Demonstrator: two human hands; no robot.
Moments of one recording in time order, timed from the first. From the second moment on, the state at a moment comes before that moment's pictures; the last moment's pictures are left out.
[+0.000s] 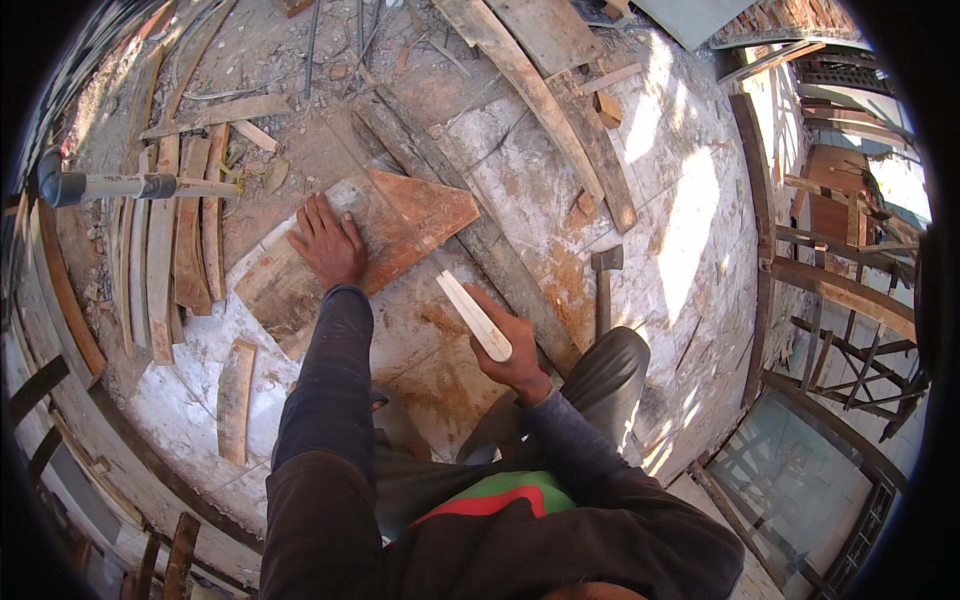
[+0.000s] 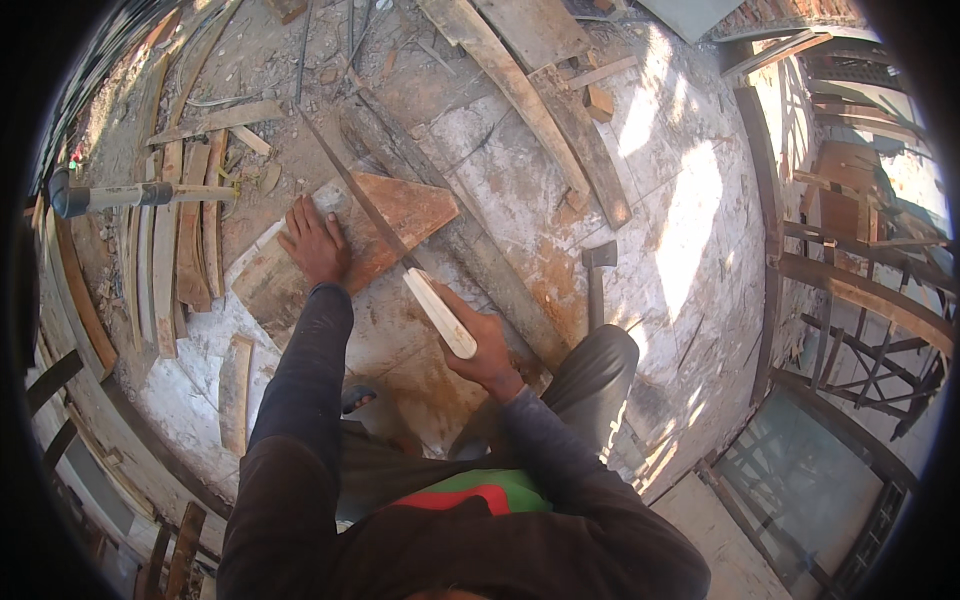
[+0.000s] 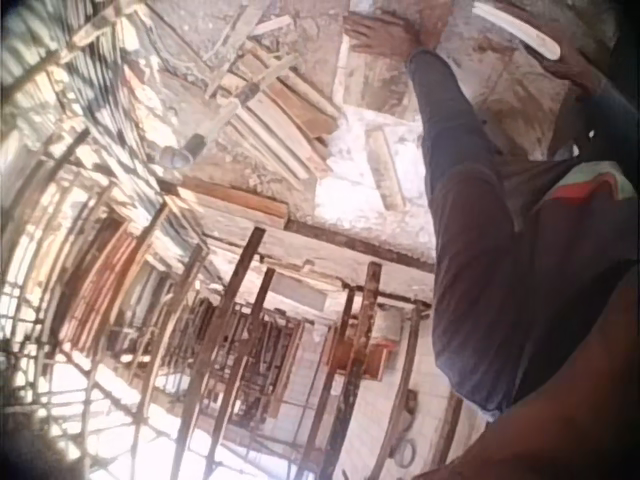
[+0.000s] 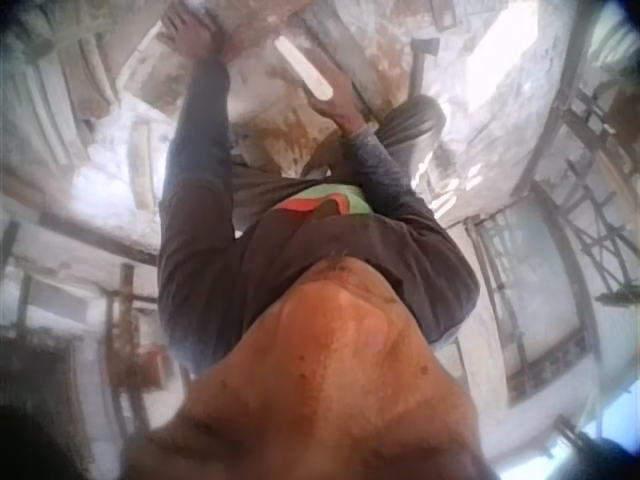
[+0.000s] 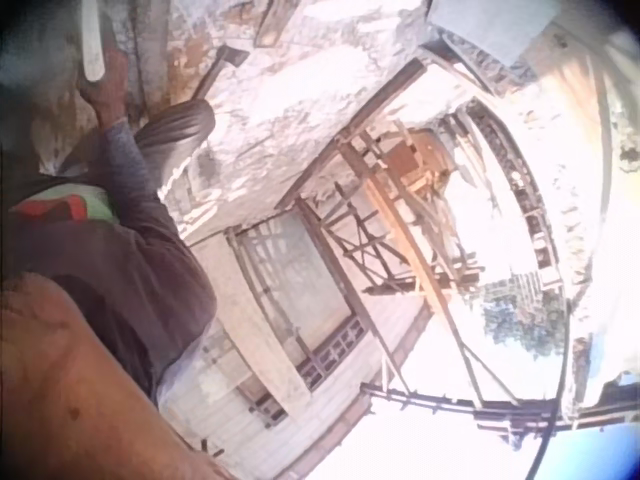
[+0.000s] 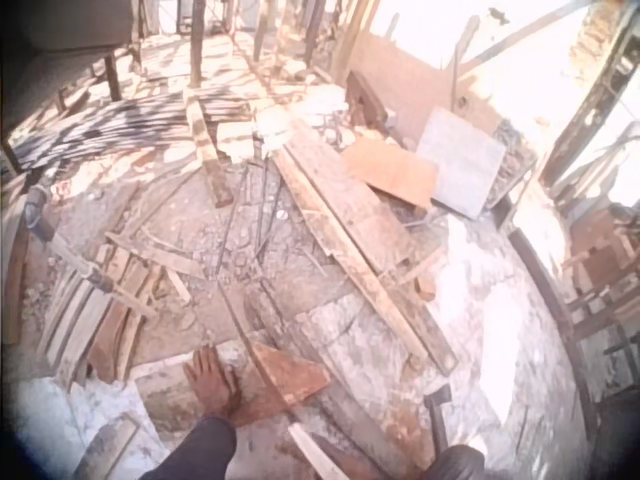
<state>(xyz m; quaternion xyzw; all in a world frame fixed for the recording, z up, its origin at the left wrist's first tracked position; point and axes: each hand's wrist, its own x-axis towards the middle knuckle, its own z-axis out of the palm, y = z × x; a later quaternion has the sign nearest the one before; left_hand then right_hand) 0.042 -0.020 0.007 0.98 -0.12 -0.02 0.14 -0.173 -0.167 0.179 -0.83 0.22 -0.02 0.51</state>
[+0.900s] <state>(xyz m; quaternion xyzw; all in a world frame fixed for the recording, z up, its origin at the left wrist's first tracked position) 0.037 -0.021 0.005 0.98 -0.12 -0.02 0.17 -0.174 -0.164 0.165 -0.84 0.22 -0.04 0.50</state>
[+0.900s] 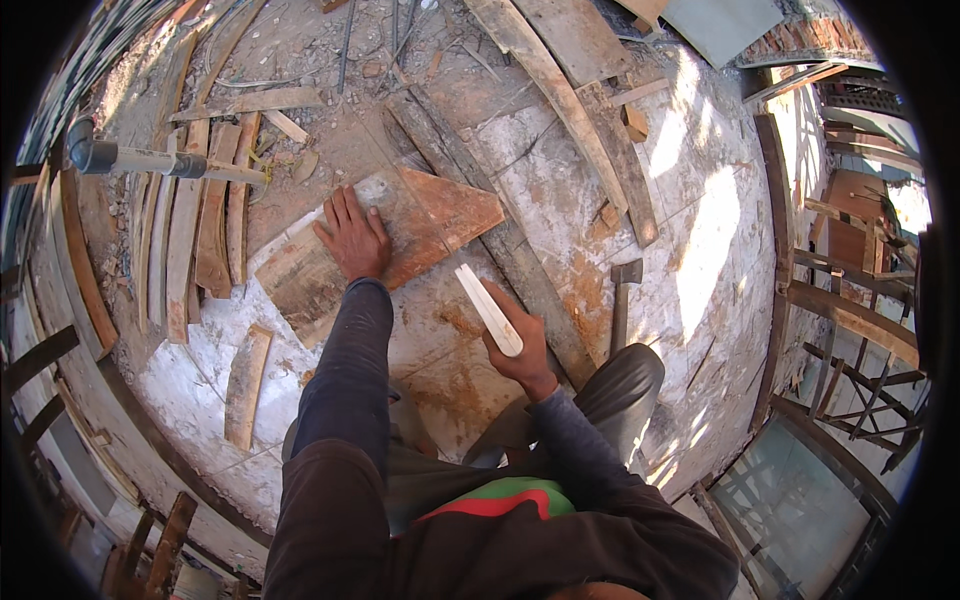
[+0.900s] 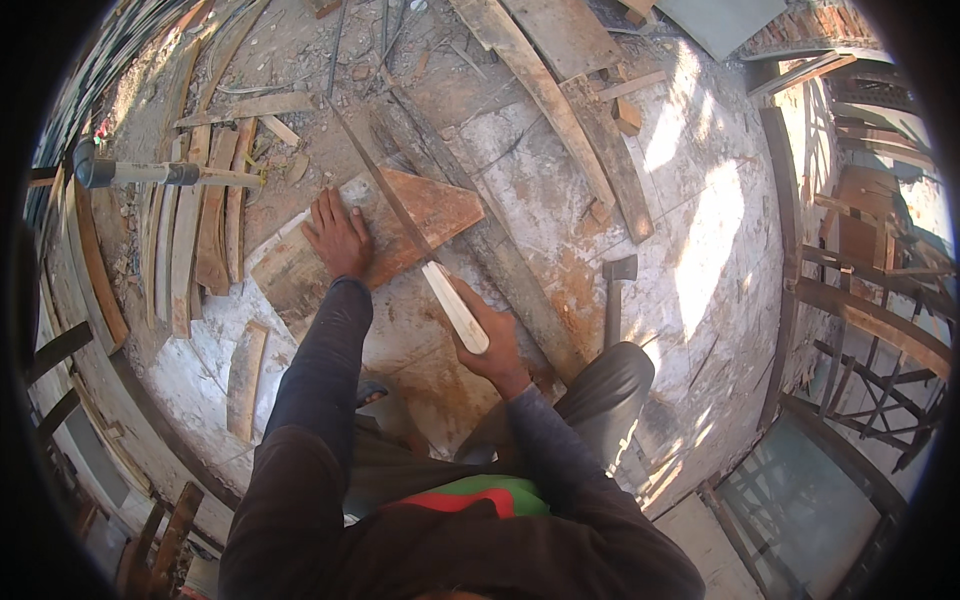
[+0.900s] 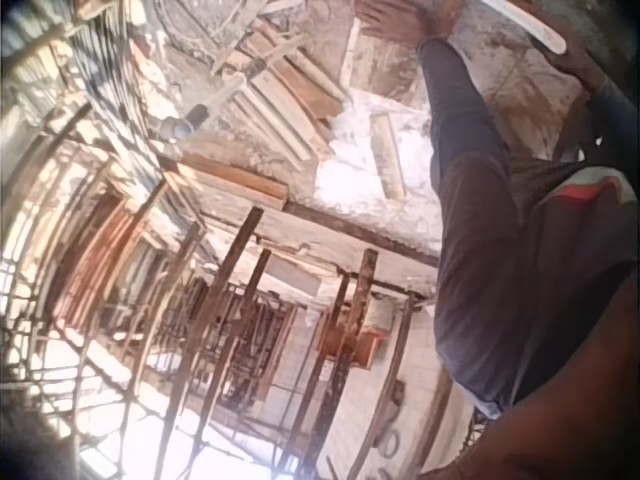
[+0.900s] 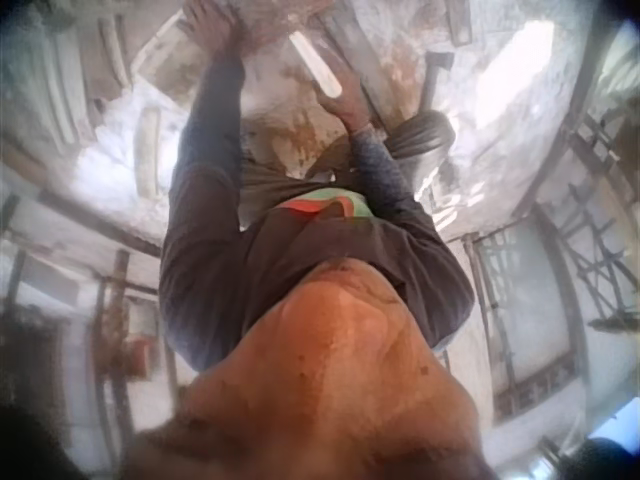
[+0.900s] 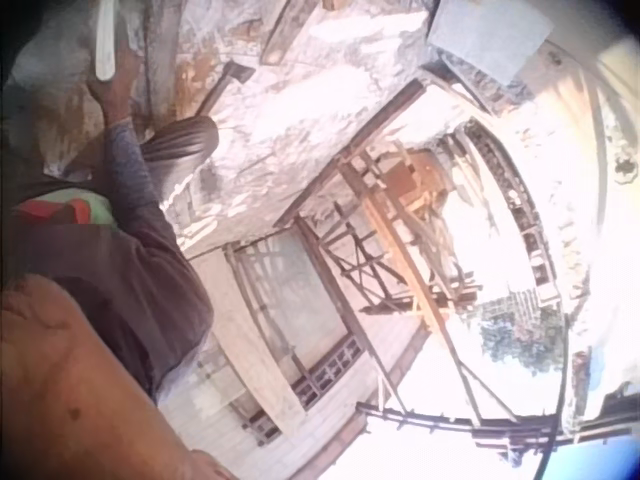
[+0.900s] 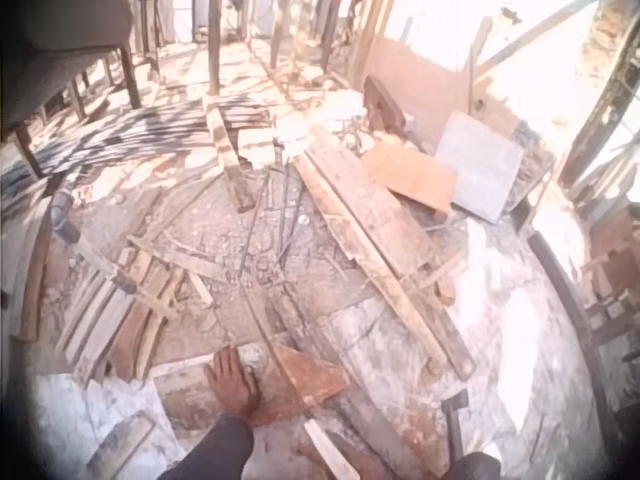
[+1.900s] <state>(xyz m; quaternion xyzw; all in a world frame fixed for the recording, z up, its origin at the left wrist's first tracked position) 0.043 -0.024 0.015 0.98 -0.11 -0.01 0.16 -0.227 -0.168 0.192 -0.80 0.23 -0.01 0.55</state>
